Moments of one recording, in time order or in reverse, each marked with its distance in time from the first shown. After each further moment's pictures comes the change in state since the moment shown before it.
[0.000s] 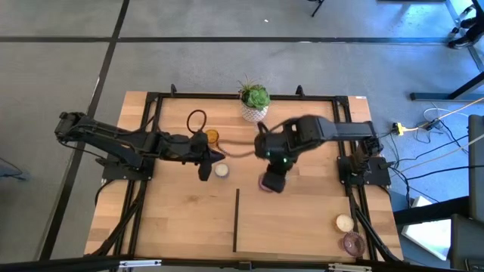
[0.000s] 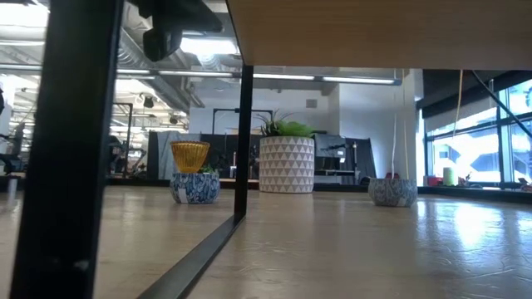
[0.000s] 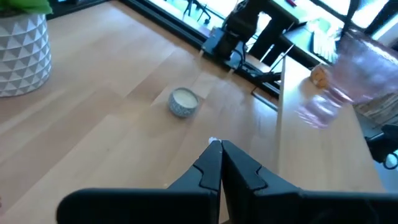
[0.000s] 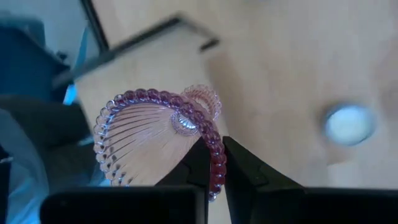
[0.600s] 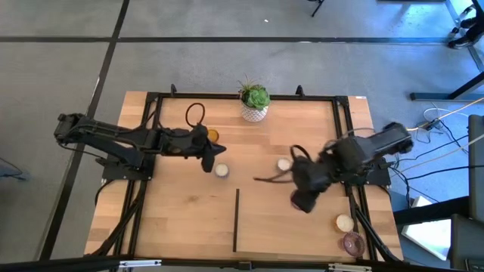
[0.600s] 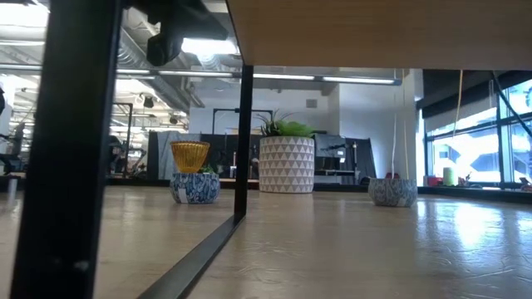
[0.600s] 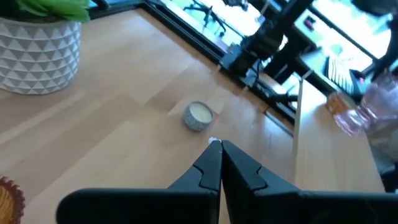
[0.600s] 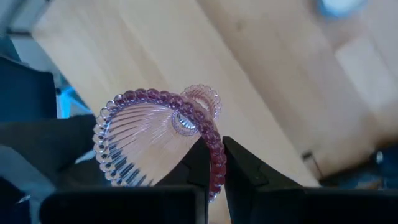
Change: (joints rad) left arm 0.070 0.000 0.000 0.018 -0.012 -0.068; right arm 0.281 -0.285 -0.346 0.000 0.102 0.535
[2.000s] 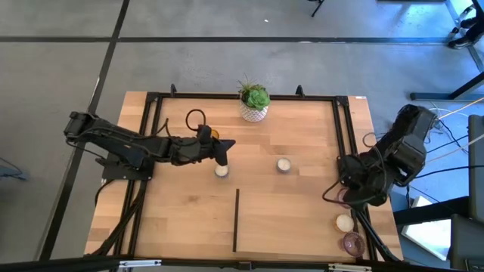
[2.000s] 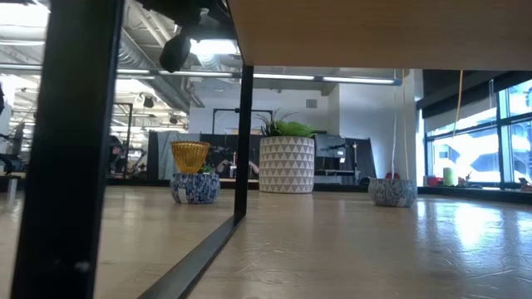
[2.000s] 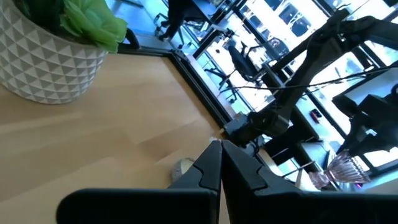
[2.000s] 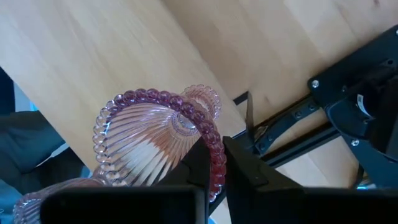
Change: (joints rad) left arm -0.069 0.168 0.002 0.301 -0.326 -0.242; right arm 0.440 -0.491 -0.523 -0.001 0.123 0.432
